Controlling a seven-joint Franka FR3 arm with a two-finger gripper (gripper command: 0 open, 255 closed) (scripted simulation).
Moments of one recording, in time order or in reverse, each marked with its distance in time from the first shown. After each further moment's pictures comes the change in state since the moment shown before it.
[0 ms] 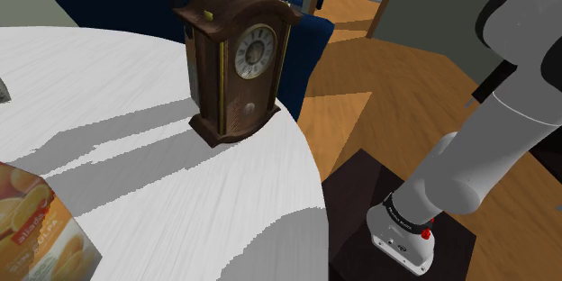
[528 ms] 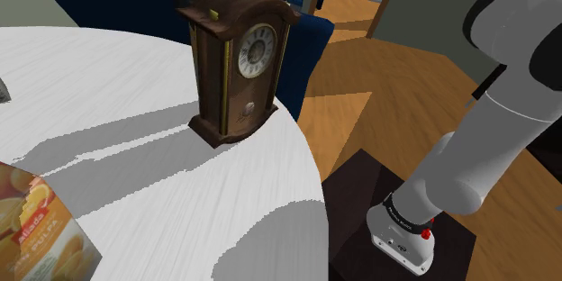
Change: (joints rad) arm 0.023 0.055 0.014 0.131 -0.027 -0.153 -0.002
